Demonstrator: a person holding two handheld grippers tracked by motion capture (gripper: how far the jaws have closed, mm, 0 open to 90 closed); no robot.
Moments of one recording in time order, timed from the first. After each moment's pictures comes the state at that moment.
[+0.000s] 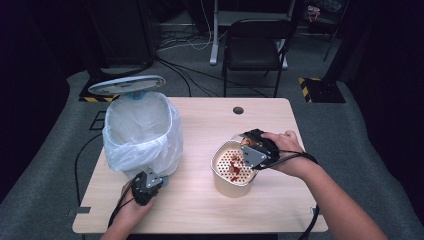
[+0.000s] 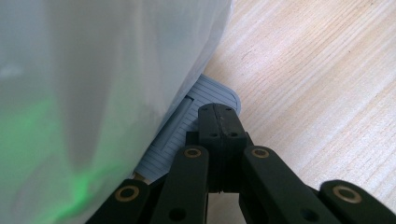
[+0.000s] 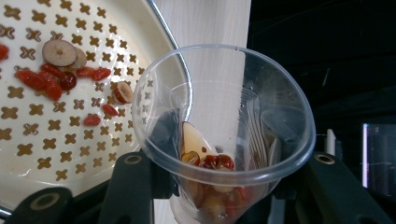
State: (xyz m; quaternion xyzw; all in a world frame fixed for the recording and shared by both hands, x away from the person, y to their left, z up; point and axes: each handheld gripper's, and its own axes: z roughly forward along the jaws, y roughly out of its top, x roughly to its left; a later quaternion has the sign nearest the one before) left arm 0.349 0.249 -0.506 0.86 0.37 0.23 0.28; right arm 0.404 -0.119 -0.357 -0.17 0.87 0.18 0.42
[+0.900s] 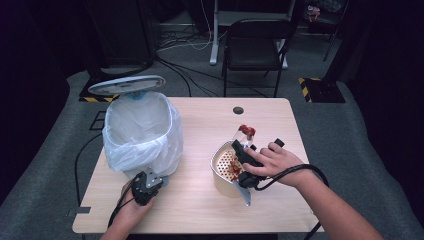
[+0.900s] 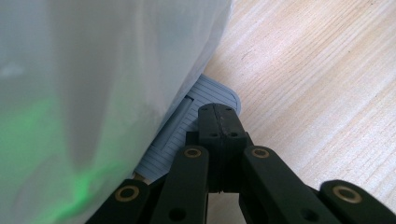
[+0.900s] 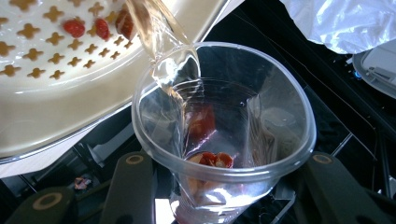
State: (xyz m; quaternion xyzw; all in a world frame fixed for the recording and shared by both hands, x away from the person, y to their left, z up) left arm 0.349 0.249 -0.506 0.86 0.37 0.23 0.28; right arm 0.367 -0.097 -0.417 -0.39 0.69 -0.06 0.61
